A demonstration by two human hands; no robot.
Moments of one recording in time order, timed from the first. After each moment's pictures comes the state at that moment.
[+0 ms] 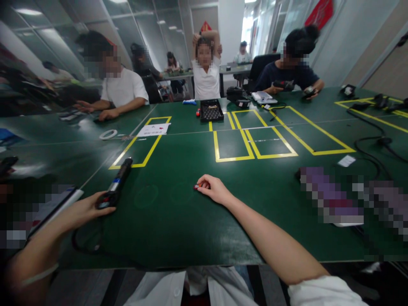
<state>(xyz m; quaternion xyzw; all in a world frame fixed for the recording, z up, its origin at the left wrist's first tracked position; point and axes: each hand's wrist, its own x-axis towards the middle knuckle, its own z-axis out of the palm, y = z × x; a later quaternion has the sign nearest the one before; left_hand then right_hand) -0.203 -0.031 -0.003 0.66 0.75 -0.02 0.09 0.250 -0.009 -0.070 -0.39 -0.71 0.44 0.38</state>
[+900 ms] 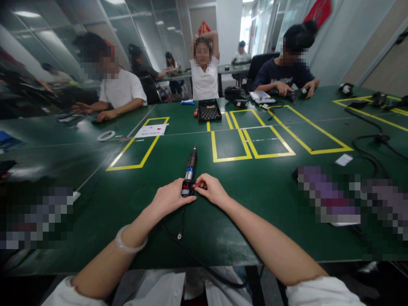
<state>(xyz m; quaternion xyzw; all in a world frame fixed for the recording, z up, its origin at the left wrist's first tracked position) 0.070 -0.030 0.001 0.79 0.60 -0.03 0.08 0.249 -0.008 -0.073 -0.41 -0.75 0.33 0.40</state>
